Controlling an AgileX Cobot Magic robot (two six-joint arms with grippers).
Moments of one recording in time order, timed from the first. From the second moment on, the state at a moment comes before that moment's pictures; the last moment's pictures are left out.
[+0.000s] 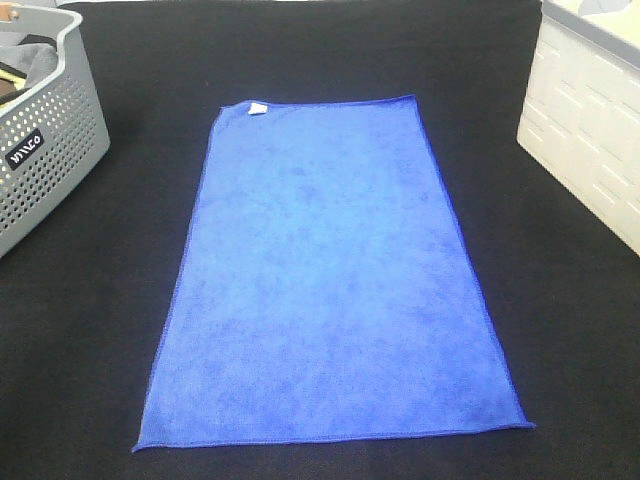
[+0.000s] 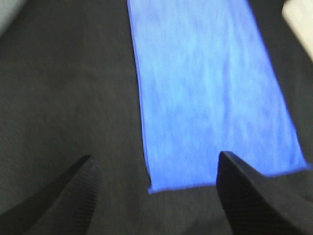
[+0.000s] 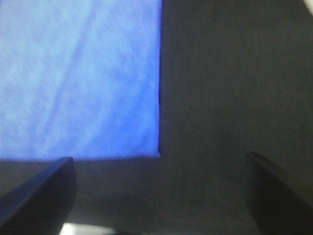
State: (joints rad) left arm 0.02 0.76 -0.50 -0.60 0.77 0.19; right arm 0.02 0.80 -0.61 0.24 0.91 -0.04
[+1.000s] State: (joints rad) left arm -0.09 1.67 -0.50 -1.34 0.54 1.00; right arm 0.02 1.59 -0.61 0.70 0.68 -0.52
